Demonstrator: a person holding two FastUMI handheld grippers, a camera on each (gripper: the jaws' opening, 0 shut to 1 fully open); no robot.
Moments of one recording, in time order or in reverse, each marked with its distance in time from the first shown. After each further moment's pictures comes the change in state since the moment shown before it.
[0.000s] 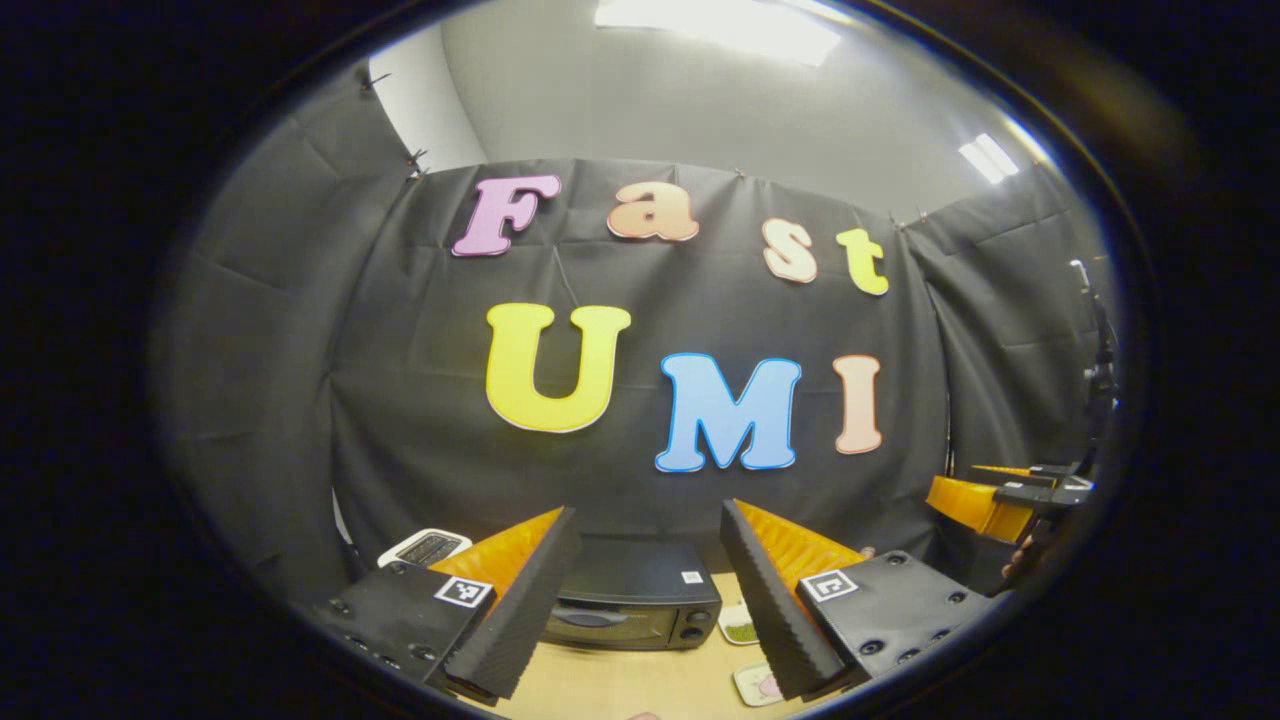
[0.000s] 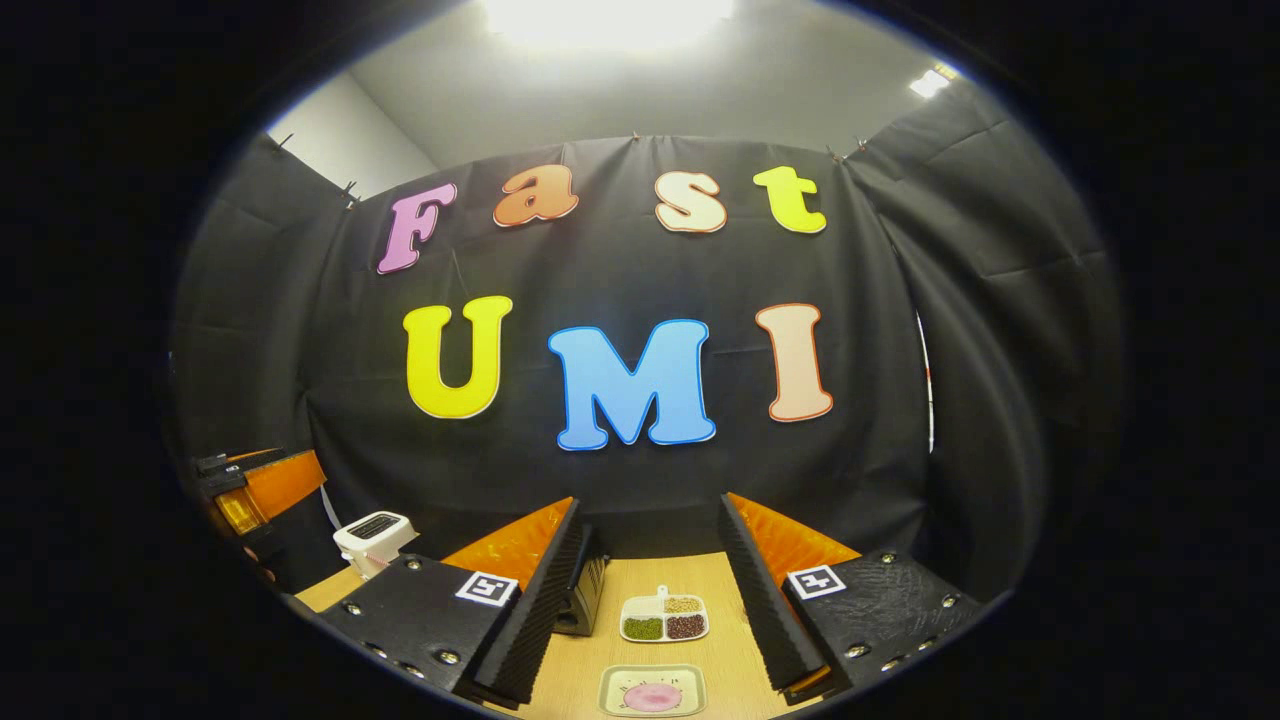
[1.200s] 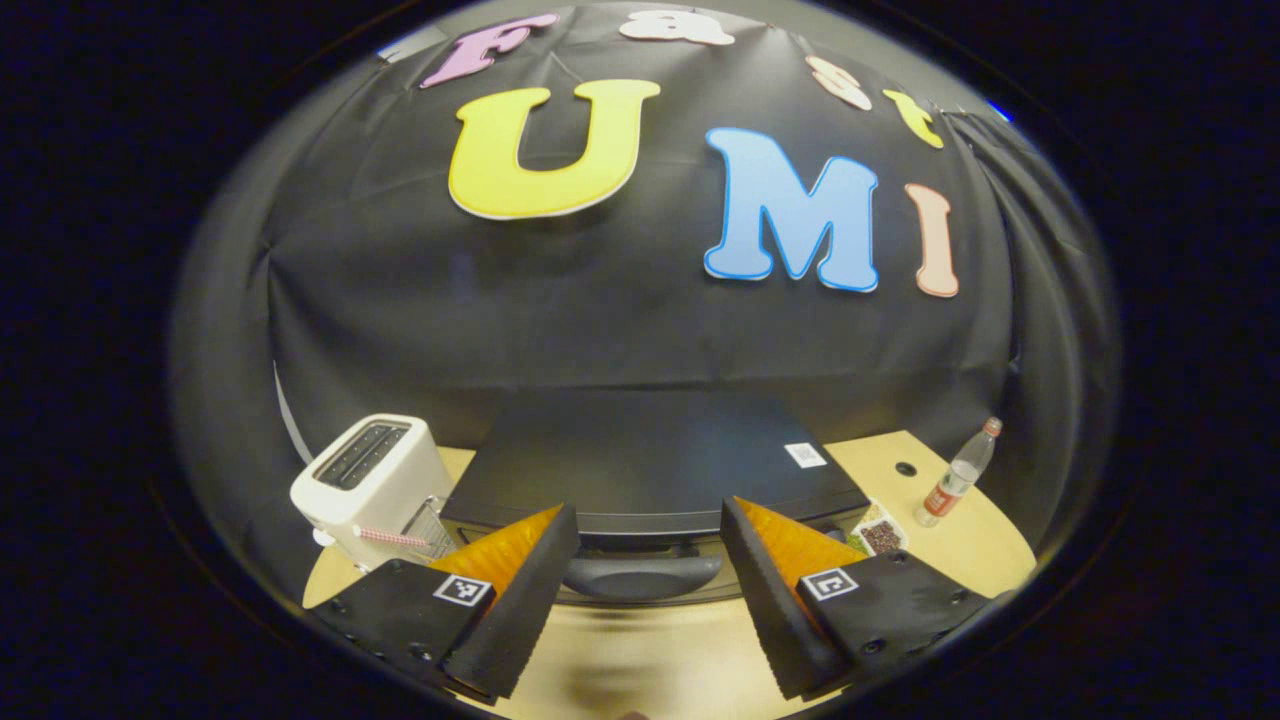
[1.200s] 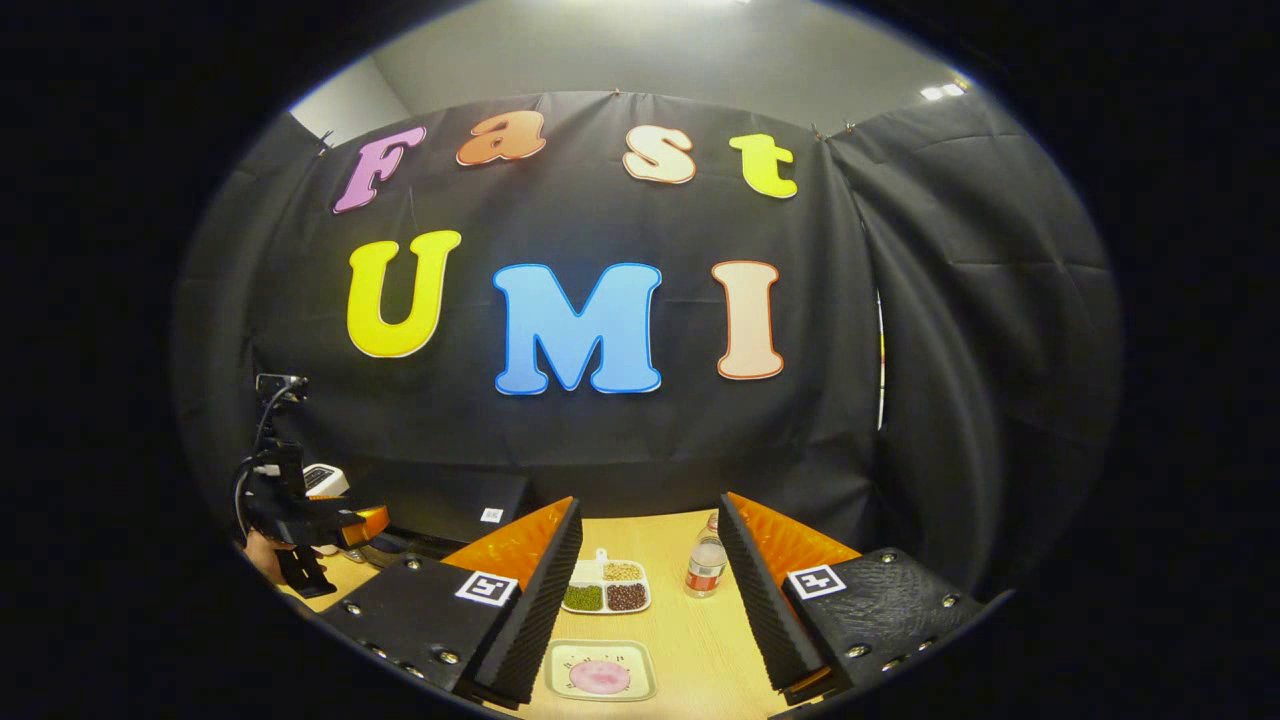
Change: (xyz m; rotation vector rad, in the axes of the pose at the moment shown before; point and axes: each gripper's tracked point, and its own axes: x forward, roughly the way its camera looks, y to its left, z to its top) left arm 0.186 0.076 -0.270 0.013 0.487 -0.010; right arm 0.014 -0.040 -0.050 -0.074 0.142 -0.167
